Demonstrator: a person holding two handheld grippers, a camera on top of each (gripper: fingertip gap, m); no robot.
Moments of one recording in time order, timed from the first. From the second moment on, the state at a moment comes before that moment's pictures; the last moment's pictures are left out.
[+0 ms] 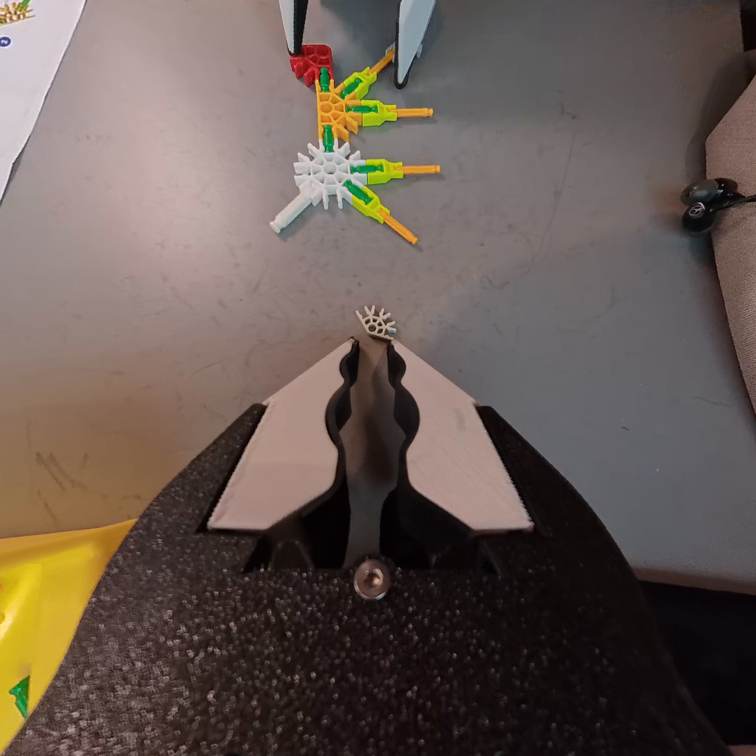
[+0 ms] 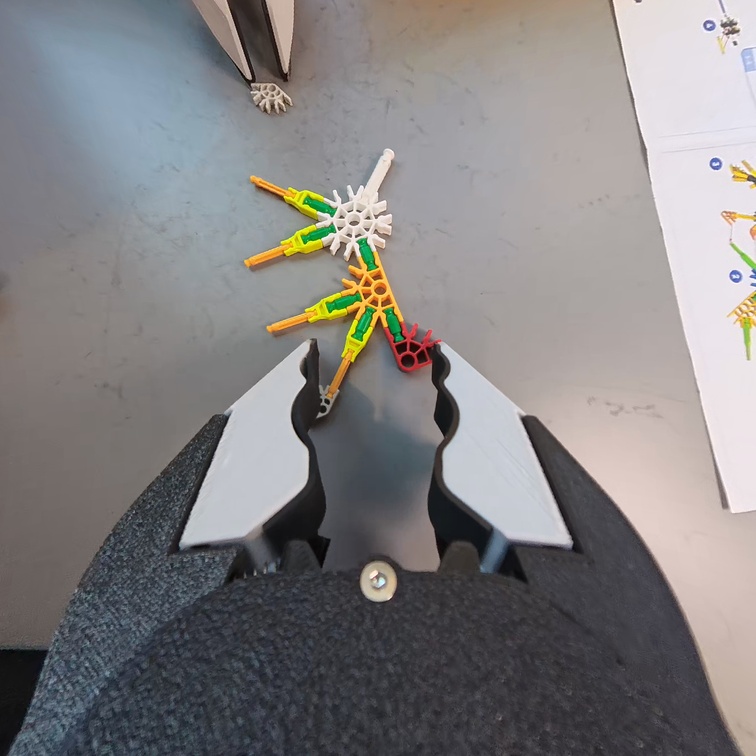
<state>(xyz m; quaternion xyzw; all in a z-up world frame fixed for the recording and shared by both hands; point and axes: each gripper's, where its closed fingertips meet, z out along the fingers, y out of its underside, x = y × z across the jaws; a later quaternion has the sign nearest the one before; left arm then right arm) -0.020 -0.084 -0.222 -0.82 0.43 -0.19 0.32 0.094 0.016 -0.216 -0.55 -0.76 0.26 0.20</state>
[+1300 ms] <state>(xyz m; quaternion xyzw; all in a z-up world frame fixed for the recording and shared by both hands) -0.018 -0.060 -0.197 -0.80 0.39 -0.19 0.41 0.120 0.030 -0.185 -0.53 -0.76 0.29 0.25</state>
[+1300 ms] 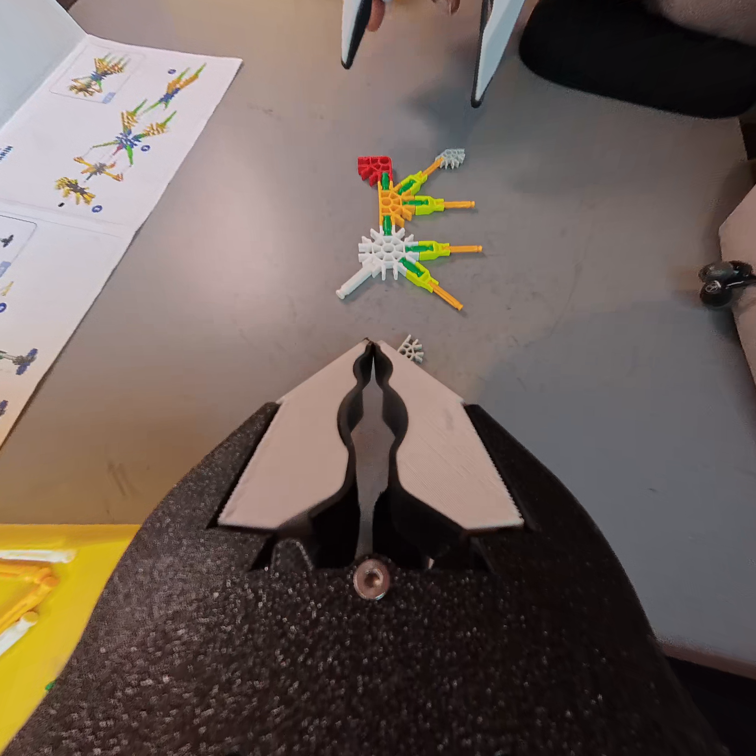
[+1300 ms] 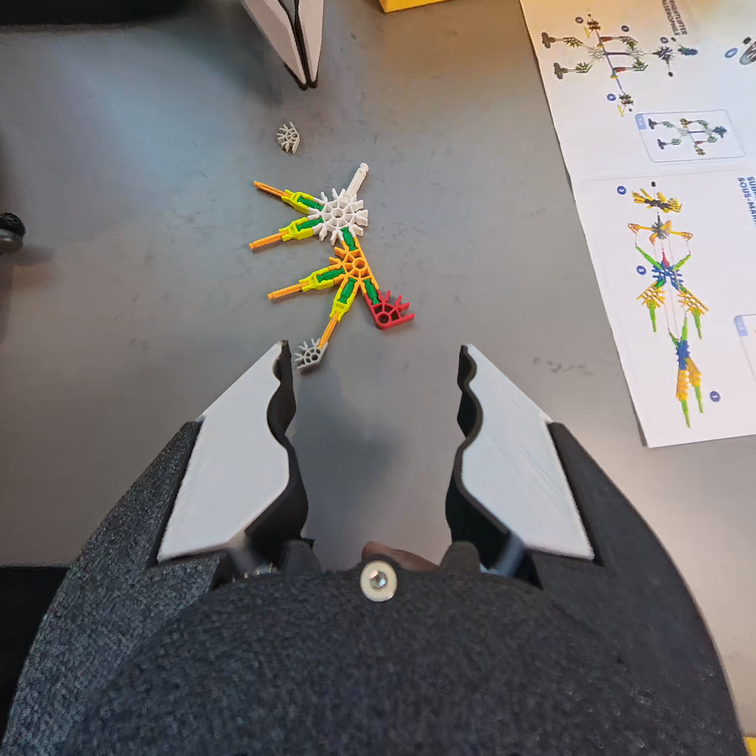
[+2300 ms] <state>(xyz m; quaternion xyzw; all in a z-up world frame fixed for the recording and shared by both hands) -0.003 -0.067 -0.220 -0.82 0.42 -0.17 0.35 0.096 0.007 -0.190 -0.49 -0.77 0.31 0.26</state>
